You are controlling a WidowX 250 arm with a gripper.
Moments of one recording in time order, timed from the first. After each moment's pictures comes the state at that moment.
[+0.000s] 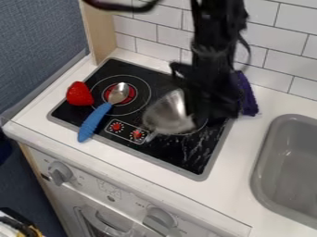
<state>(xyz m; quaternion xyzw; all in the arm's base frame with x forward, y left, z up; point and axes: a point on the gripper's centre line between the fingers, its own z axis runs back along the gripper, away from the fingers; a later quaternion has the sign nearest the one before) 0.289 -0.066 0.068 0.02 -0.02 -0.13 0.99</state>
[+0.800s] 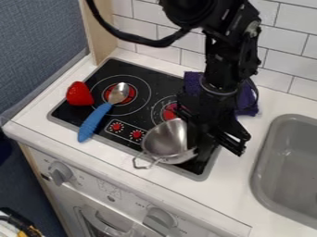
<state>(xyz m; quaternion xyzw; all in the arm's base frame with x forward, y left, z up) 0.270 -0.077 0.040 0.02 0.02 -0.14 0.99</state>
